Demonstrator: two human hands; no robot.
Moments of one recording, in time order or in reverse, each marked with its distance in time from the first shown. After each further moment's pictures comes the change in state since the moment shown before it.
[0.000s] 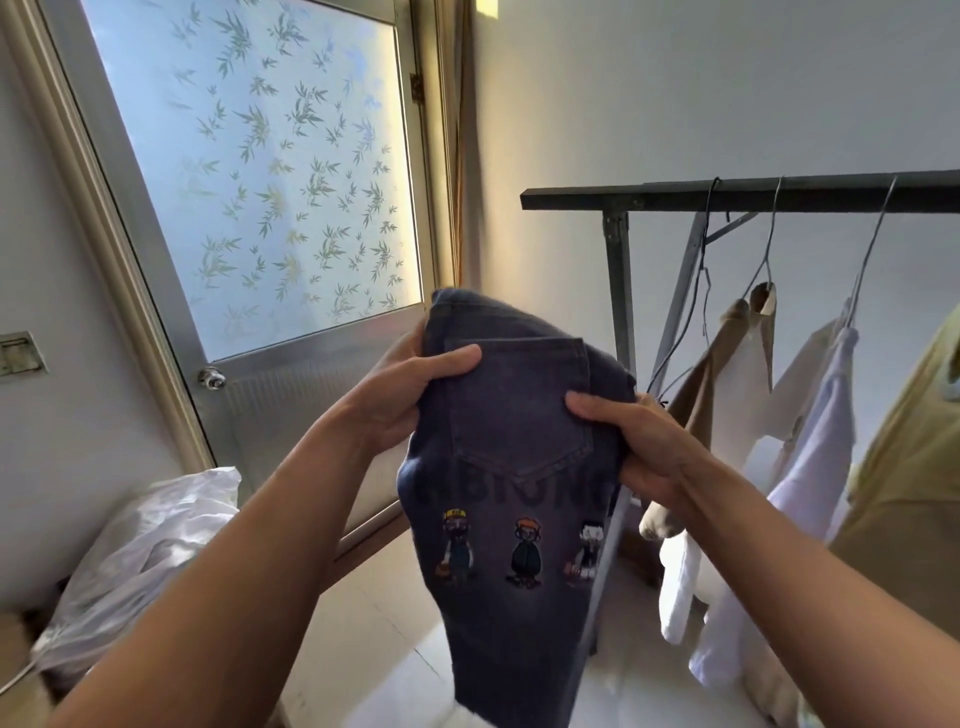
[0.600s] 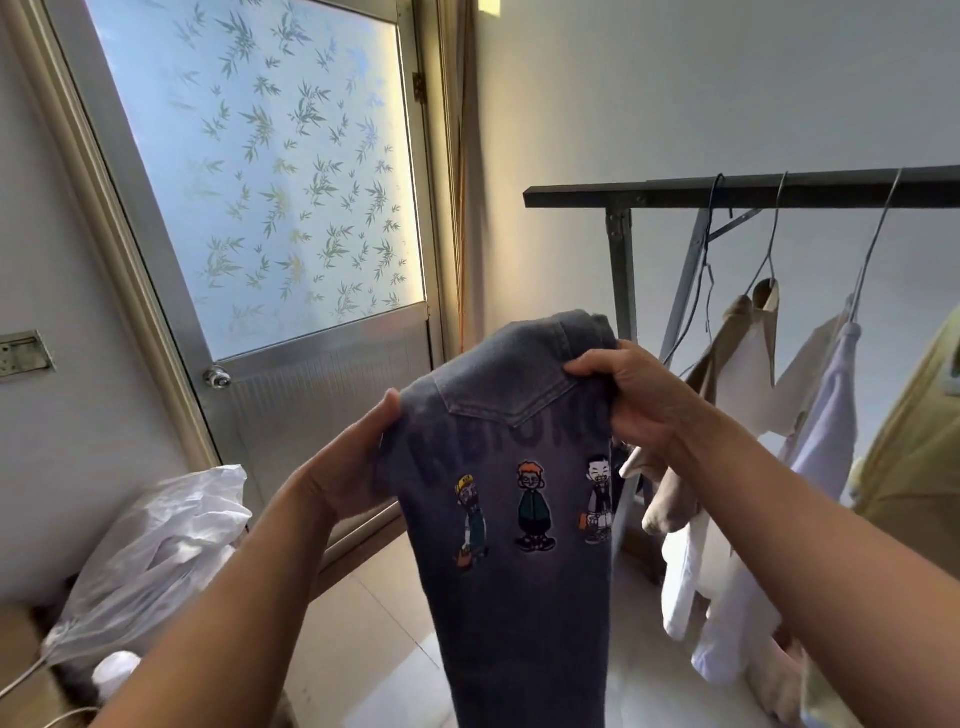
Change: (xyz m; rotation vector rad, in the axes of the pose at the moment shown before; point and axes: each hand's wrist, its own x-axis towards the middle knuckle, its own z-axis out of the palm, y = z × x) left_hand -0.043 -0.042 -0.055 -0.157 -0.176 -0.232; right_hand 0.013 -0.032 0.025 -0.019 -0.089 -0.044
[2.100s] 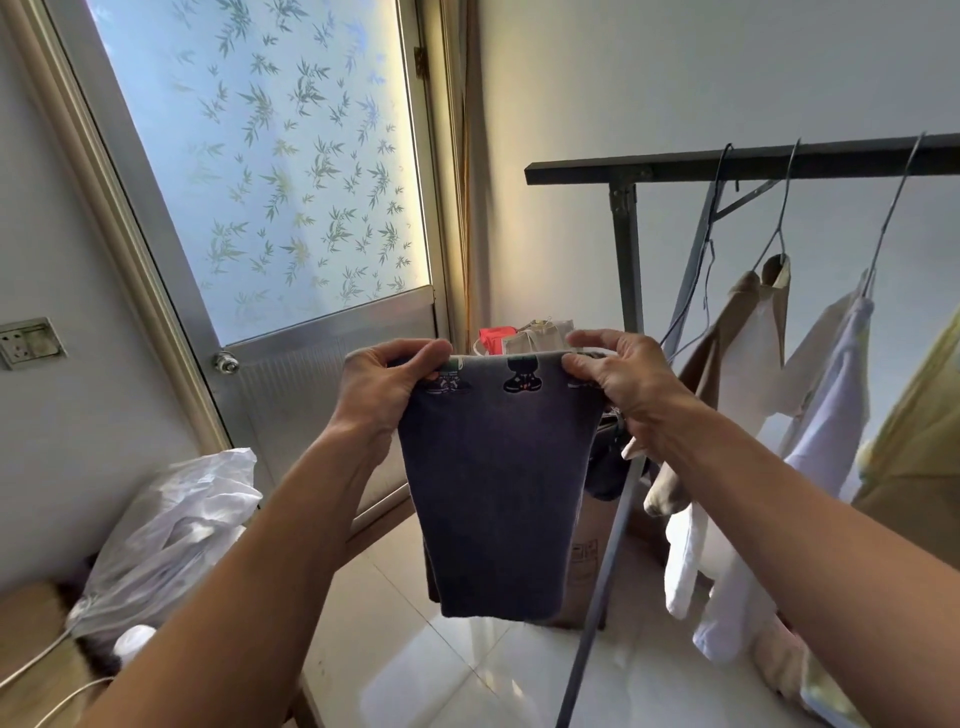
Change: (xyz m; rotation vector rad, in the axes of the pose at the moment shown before) left_hand 0.027 0.020 0.049 0.419 0.701 0.328; right_hand 0.012 0.023 -0.017 -0.476 0.340 -0.124
